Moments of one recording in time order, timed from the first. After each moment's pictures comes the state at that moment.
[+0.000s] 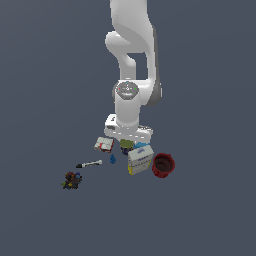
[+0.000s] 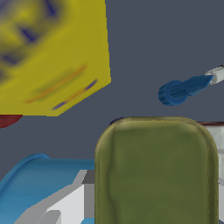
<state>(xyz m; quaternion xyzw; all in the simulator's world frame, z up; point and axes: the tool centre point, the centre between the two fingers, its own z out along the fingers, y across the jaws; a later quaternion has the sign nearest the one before) -0.027 -0.002 0.088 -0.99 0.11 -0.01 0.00</state>
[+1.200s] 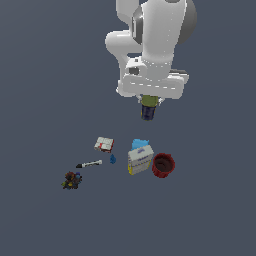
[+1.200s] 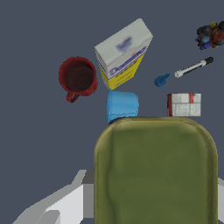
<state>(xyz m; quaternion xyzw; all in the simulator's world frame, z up) -0.081 0.081 0.285 -0.99 0.11 0.00 0.00</state>
